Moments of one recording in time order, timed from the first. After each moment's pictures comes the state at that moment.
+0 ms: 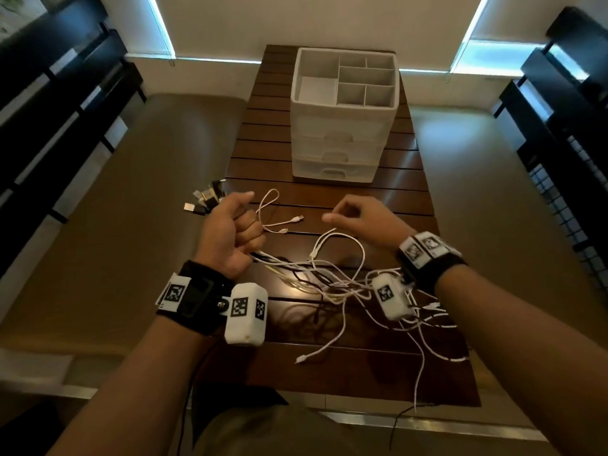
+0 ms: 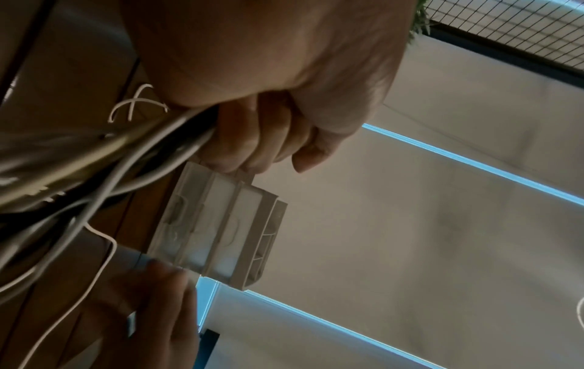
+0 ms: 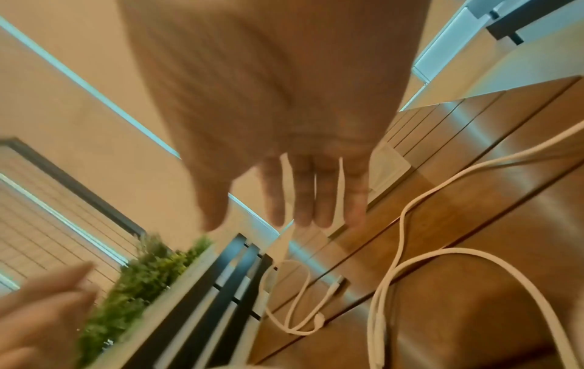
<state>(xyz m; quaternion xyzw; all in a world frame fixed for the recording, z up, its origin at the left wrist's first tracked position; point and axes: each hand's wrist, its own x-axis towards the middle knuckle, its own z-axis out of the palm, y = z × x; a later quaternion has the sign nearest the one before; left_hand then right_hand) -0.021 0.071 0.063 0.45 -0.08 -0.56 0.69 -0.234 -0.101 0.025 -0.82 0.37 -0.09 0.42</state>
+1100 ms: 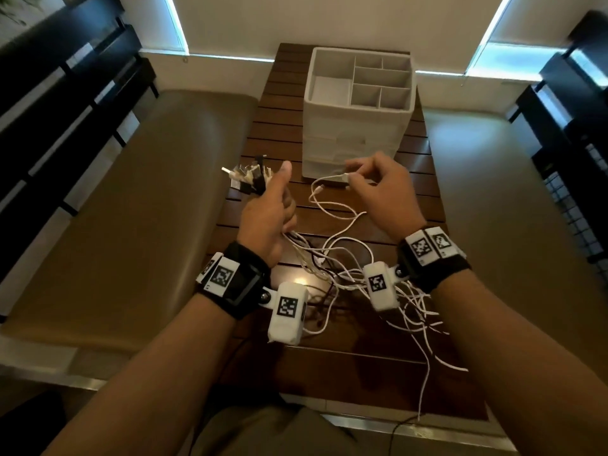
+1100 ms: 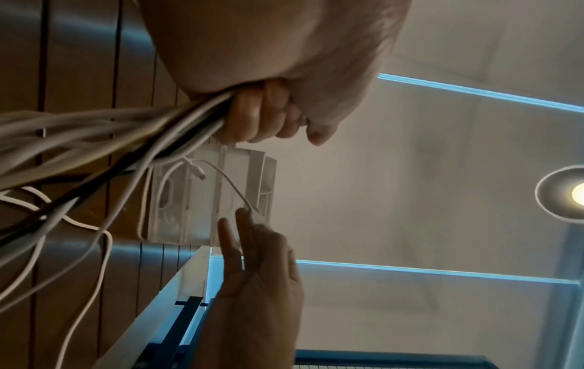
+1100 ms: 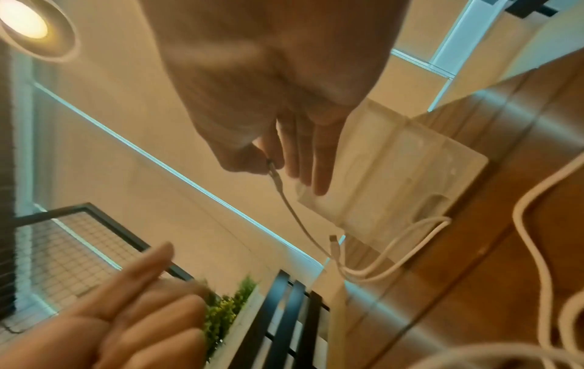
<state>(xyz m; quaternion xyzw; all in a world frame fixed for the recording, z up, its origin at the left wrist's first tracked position) -0.056 0.035 0.079 0.54 -0.14 -0.46 0.69 -0.208 -0.103 0.058 -0.75 0.37 -0.37 0.40</state>
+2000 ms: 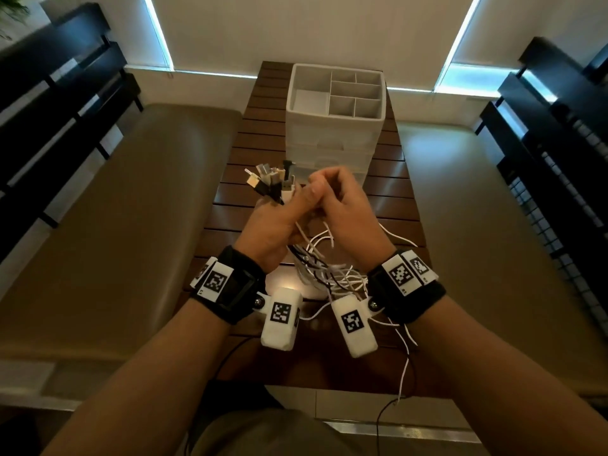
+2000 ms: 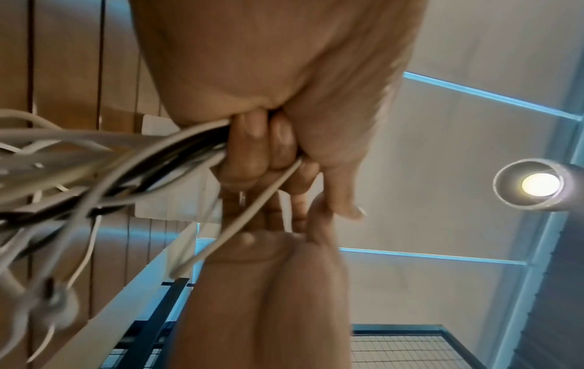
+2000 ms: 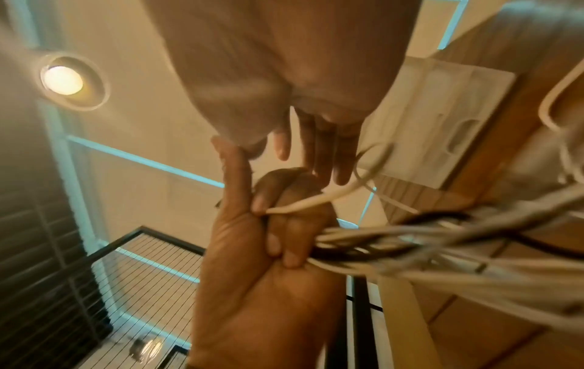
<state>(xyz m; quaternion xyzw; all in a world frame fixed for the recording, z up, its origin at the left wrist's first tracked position) -0.092 0.066 0.100 0.49 -0.33 -0.51 0.63 -0.212 -0.007 0.103 -0.68 0.30 -0.36 0.57</state>
